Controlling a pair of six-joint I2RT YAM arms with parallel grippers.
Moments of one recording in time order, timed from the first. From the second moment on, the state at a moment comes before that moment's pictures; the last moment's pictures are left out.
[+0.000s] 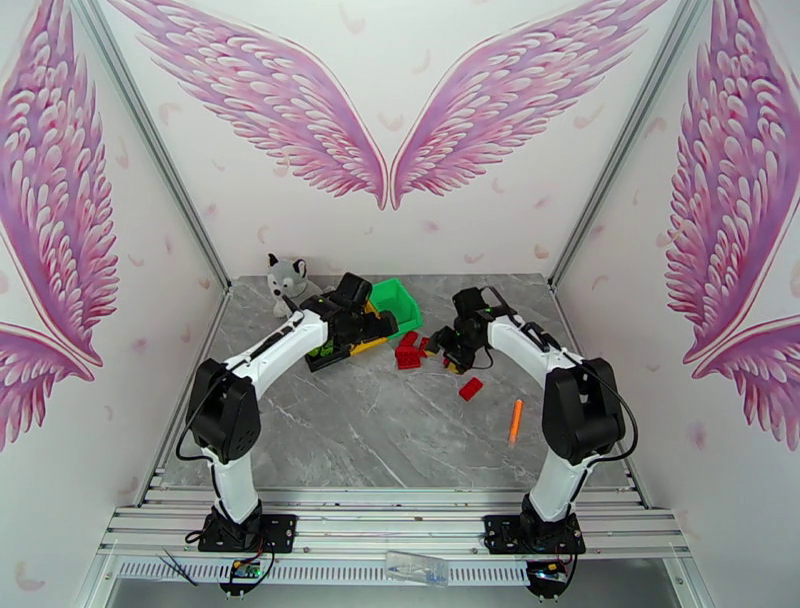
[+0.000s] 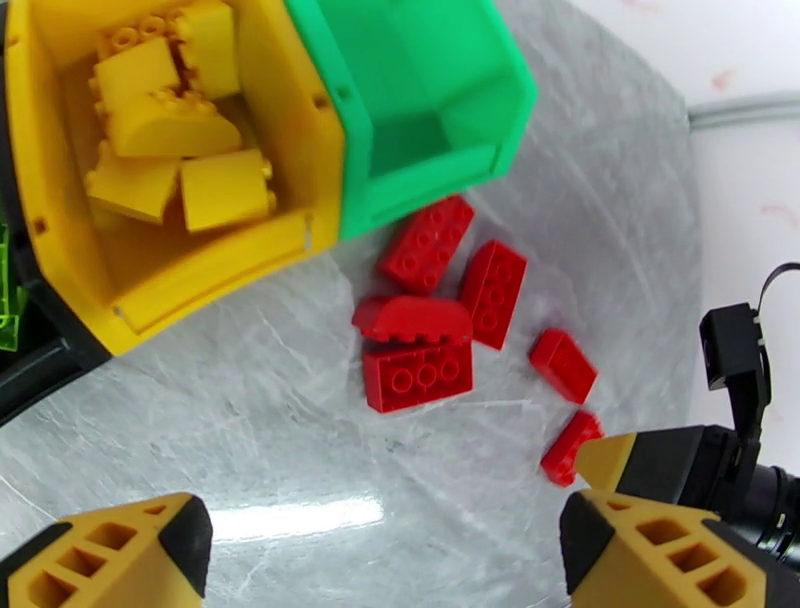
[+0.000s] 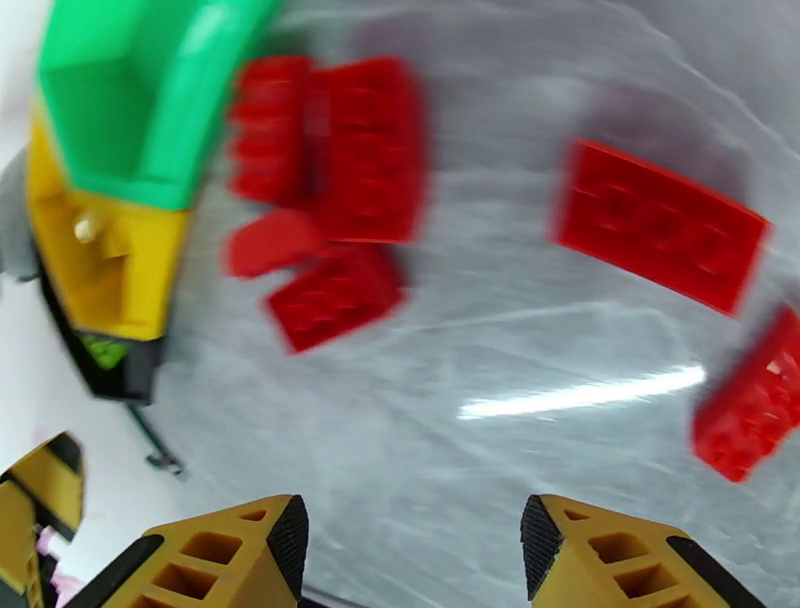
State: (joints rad) left arm -0.58 1.92 1.69 -0.77 0.12 -0.71; right arm 0.26 1.80 1.33 -0.84 -0.30 0.78
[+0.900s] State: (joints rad) left arm -0.65 1.96 1.72 -0.83 0.09 -0.66; right arm 0.20 1.86 1.20 -0.89 -0.09 0.84
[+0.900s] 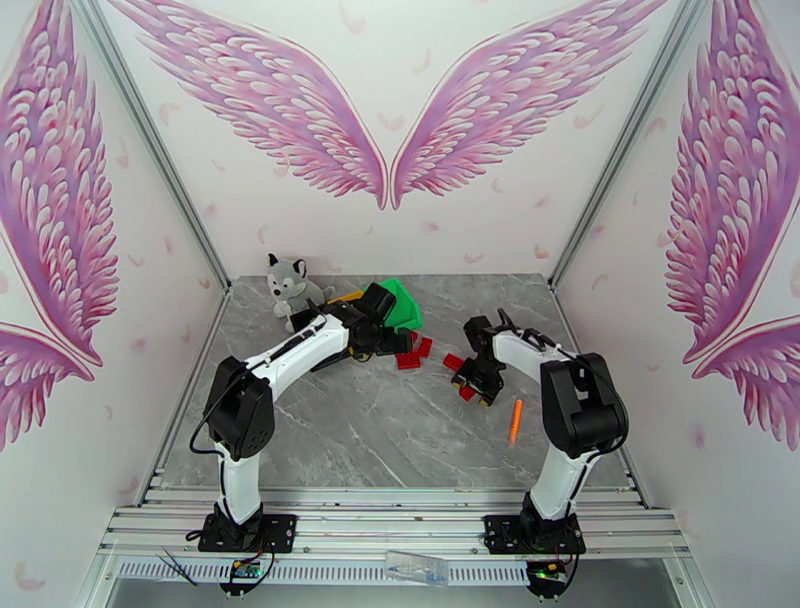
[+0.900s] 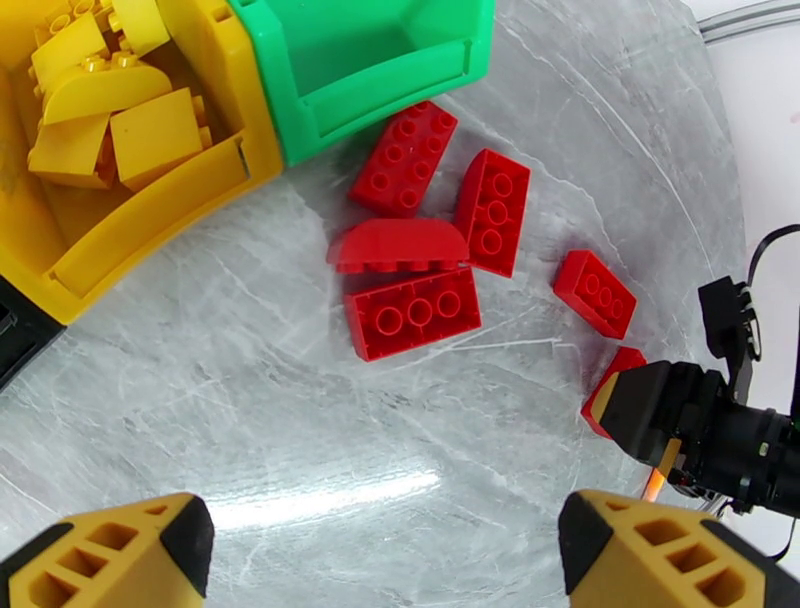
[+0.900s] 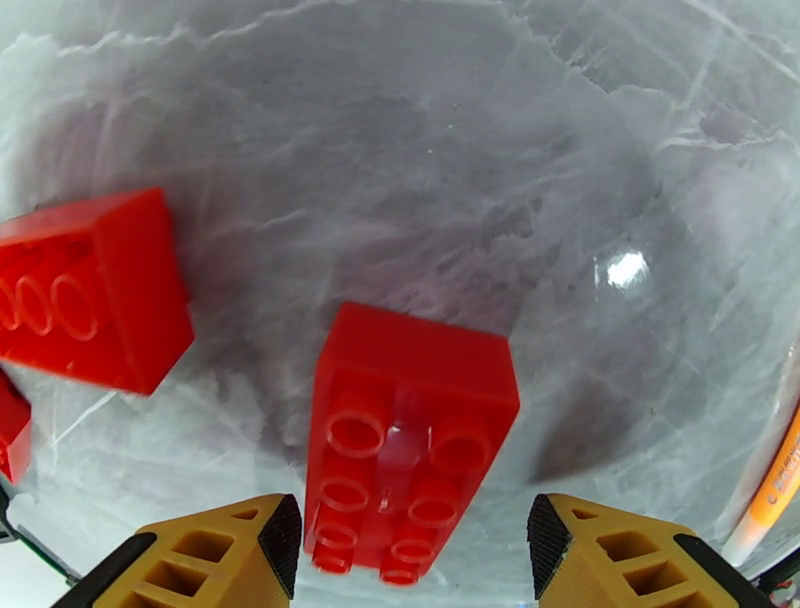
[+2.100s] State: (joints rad) left arm -0.38 2.09 1.74 -0.29 0.56 -1.05; right arm 0.24 2.07 1.57 -0.41 -0.57 1.03
